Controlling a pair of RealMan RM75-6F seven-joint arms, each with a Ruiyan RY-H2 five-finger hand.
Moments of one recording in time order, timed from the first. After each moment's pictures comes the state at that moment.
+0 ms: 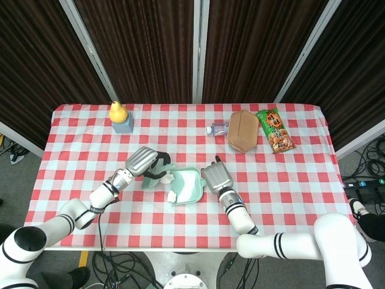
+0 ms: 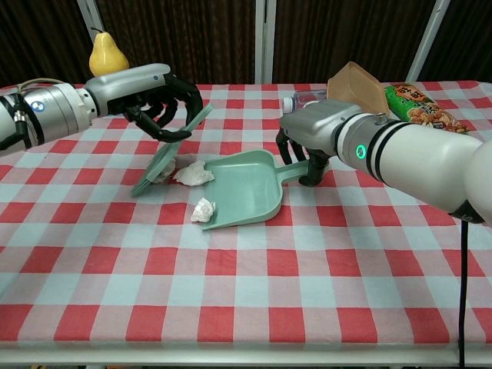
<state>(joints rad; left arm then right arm) -0.90 -1.76 -0.01 -0.79 1.61 1.02 -0.75 1.05 -1.73 0.14 -1.51 -0.51 1.05 -0.97</state>
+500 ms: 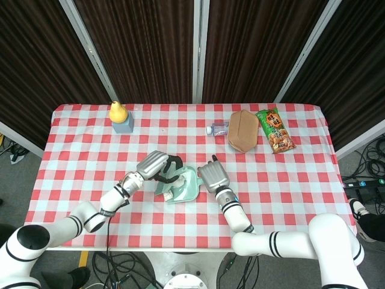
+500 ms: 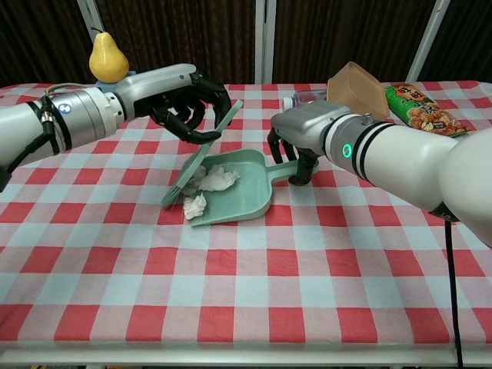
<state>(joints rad) -0.93 -1.77 -0.05 -0.90 1.57 0.99 -0.77 1.06 -1.76 0.16 -1.46 -0.51 1.03 -0.94</state>
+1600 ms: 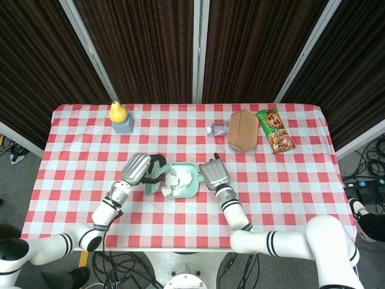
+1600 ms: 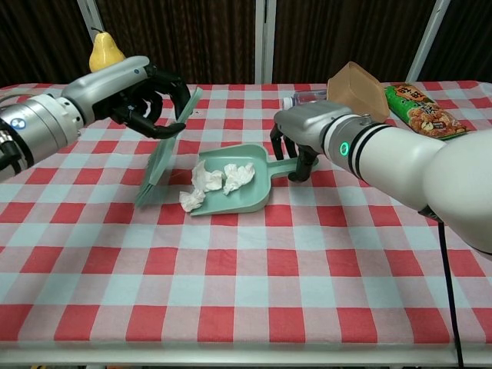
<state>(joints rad) -0.76 -1.72 -0.14 -1.17 1.37 1.08 -0.33 1.05 -1.80 0.19 -1.40 -0.51 1.03 -0.90</state>
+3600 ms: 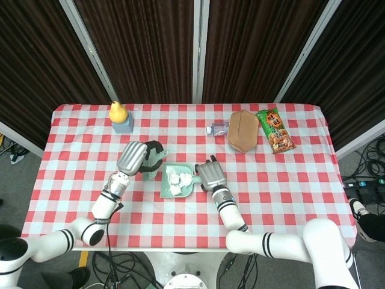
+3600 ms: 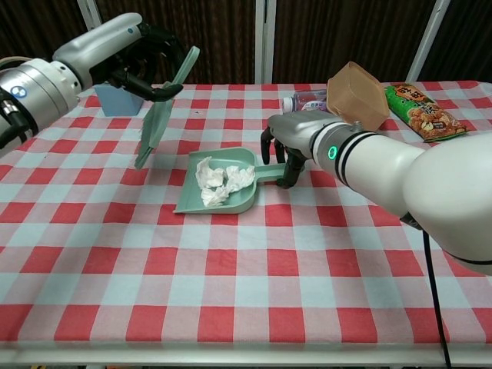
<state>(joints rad) -0.76 -1.71 -0.23 -1.15 1.38 1.12 -0.24 1.02 -1.85 0.24 -1.36 -0.51 1.01 -0.83</state>
